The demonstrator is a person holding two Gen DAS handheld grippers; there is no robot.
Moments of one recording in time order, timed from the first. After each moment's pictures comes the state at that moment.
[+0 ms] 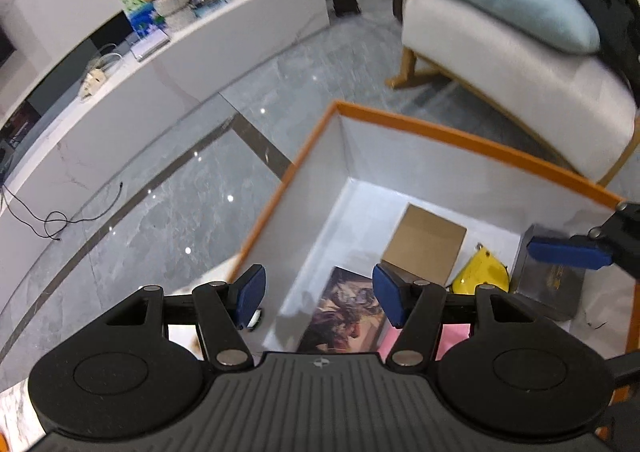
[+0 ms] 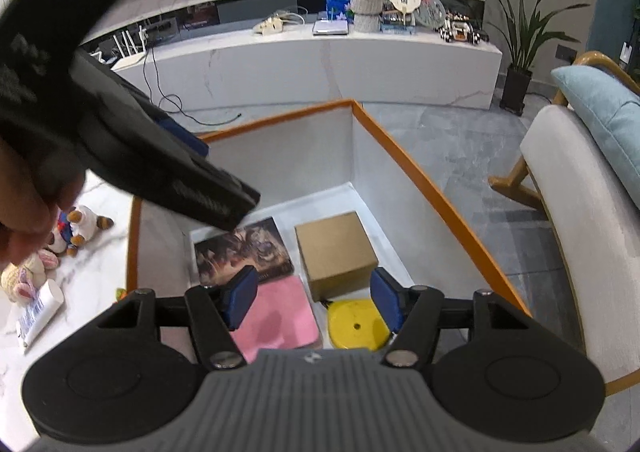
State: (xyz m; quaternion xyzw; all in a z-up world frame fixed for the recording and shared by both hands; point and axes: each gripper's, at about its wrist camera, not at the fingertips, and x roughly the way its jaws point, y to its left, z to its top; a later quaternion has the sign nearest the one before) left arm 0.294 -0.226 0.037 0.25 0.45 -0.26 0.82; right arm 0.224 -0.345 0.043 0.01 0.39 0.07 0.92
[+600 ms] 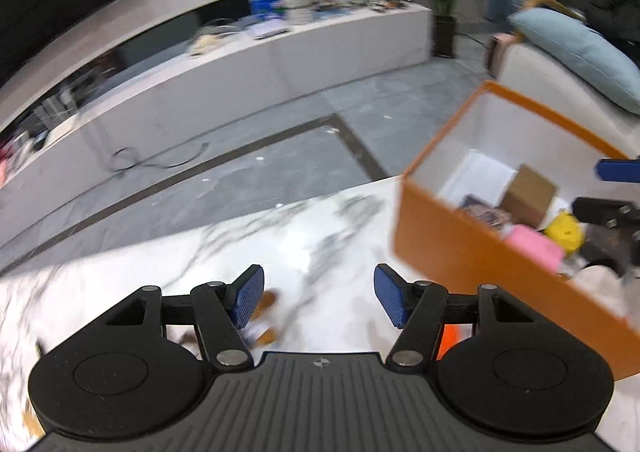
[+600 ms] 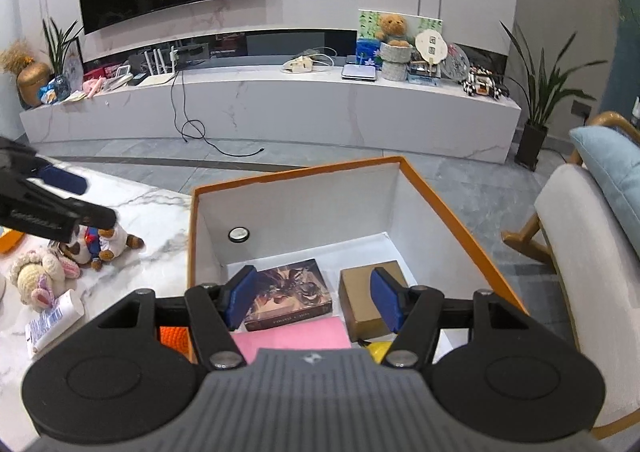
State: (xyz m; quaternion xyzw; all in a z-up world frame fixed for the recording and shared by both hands) left arm 0.250 -0.065 0.031 0.15 0.41 -0.14 0.89; right arm 0.209 -0.309 0.057 -0.04 0.34 0.10 0.94
